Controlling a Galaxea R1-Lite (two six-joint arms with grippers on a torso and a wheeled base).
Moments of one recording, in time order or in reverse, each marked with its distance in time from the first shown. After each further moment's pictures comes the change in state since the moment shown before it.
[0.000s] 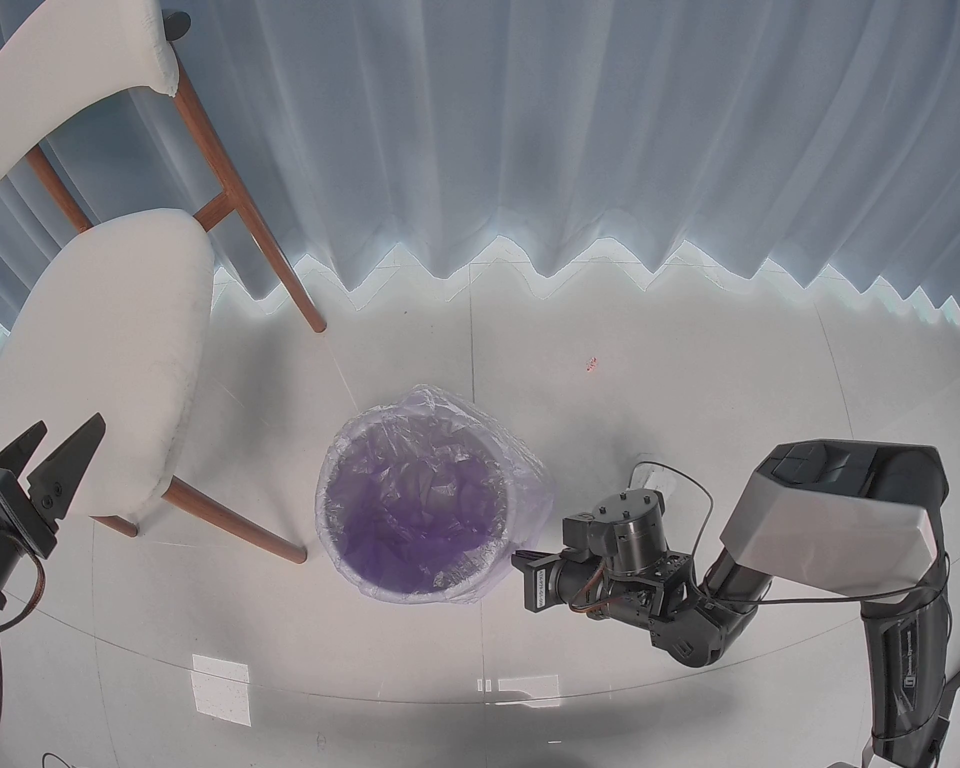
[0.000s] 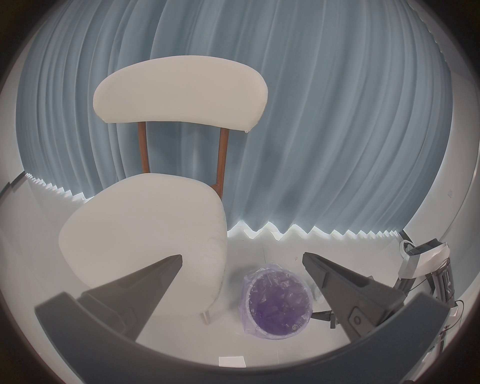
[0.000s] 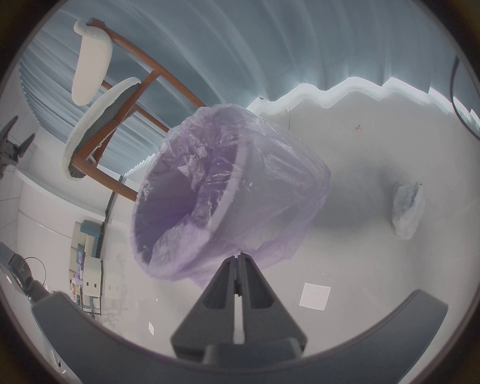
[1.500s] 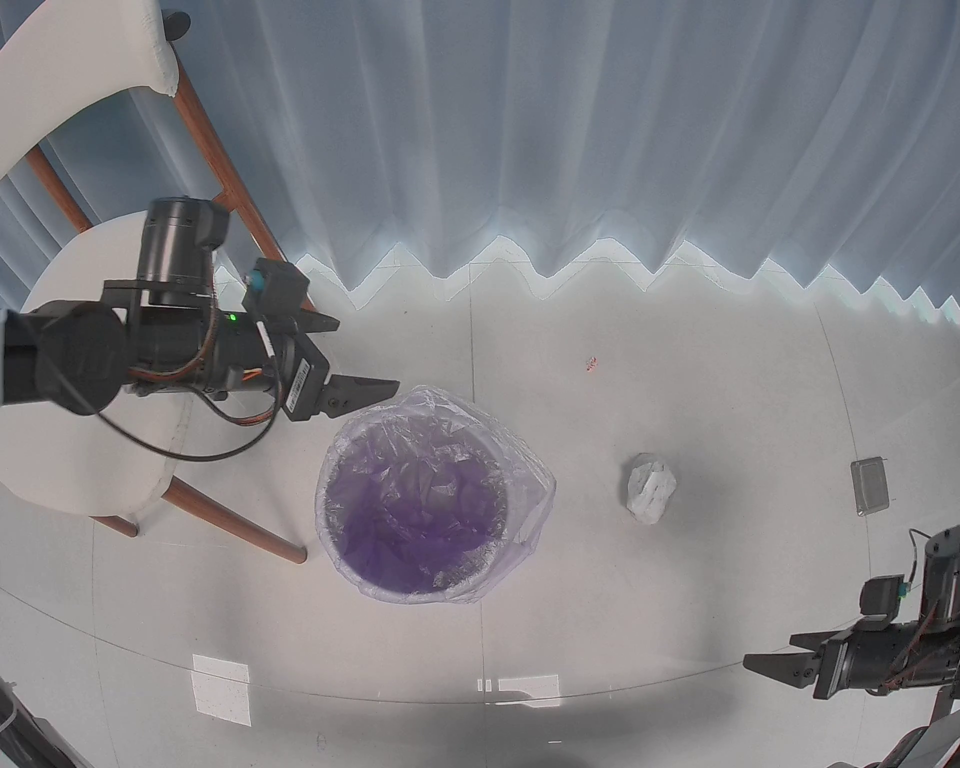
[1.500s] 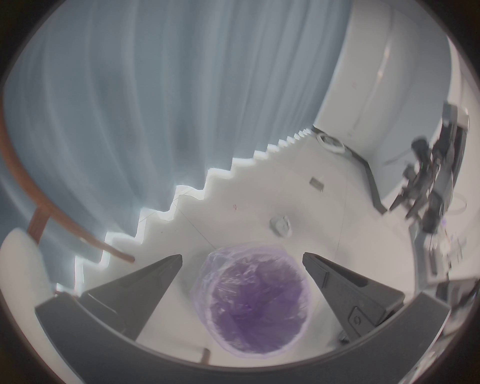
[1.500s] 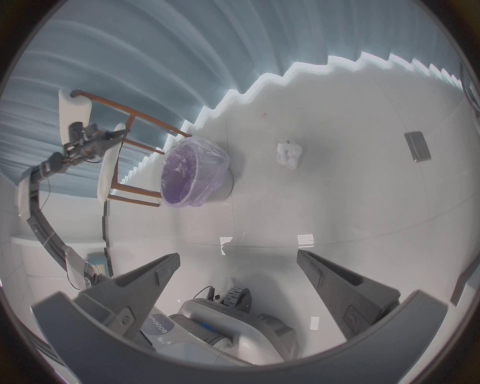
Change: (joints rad) left arm -0.172 0.937 -0.899 0.441 -0.385 0.633; right arm -0.357 -1.178 0.784 0.615 0.206 0.076
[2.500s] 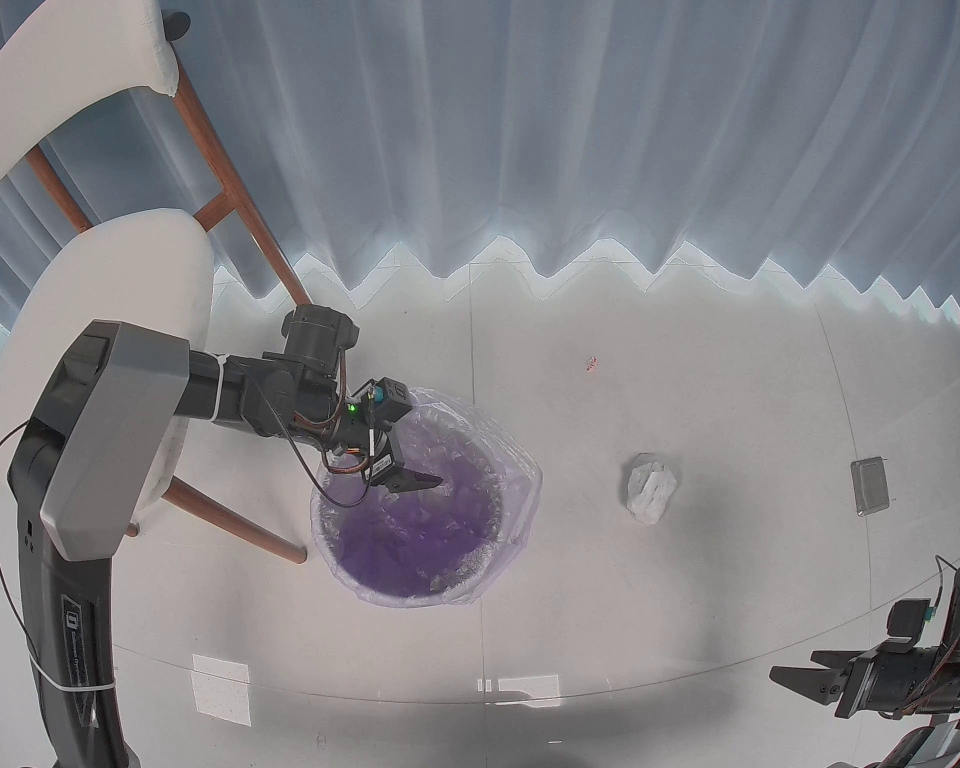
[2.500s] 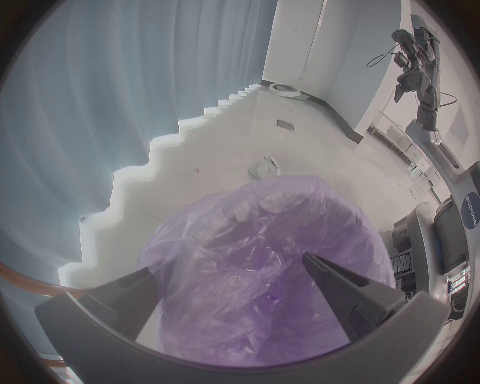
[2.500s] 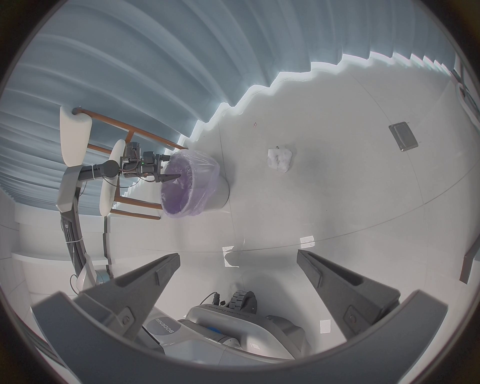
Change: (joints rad) left arm 0.003 0.556 -0.383 0.119 -0.057 0.465; right arm -0.019 -0.195 0.080 0.042 -0.027 0.084
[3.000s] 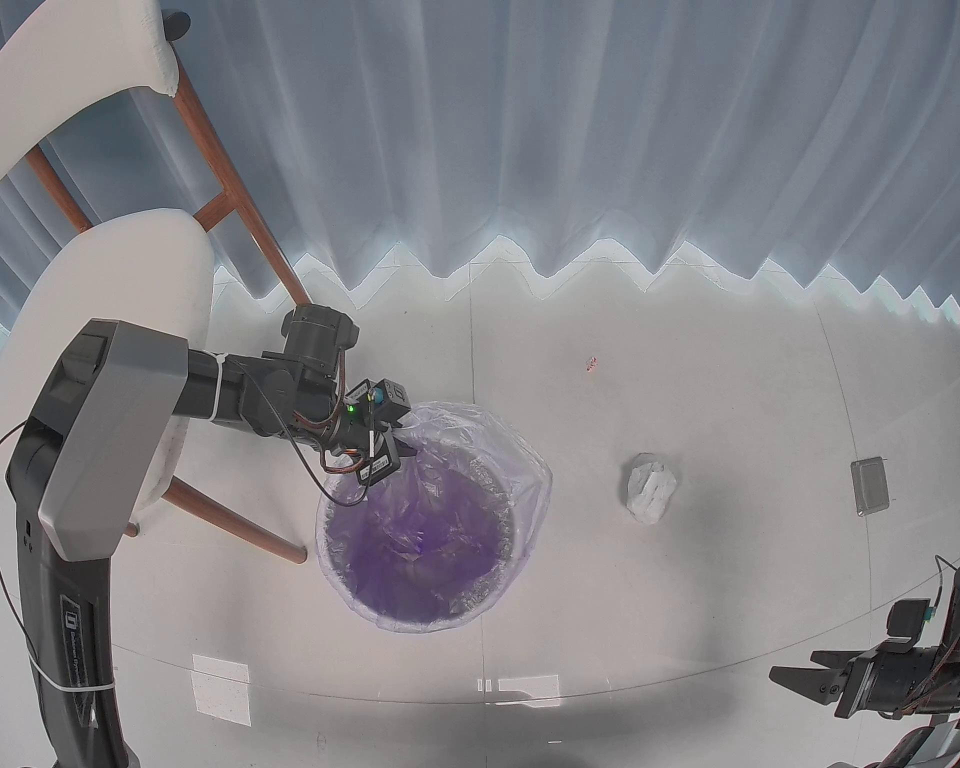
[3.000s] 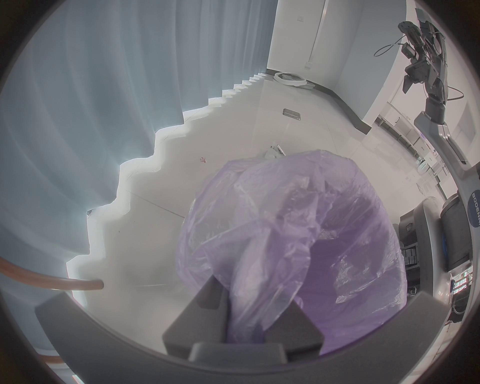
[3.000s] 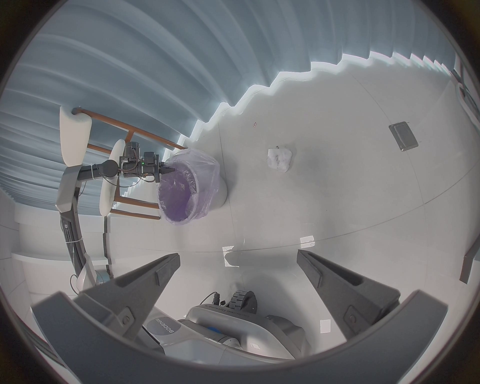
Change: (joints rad) left arm -0.002 -0.006 0.005 0.009 0.086 0.005; right arm 0.000 0.002 0.000 -0.001 0.000 0.000
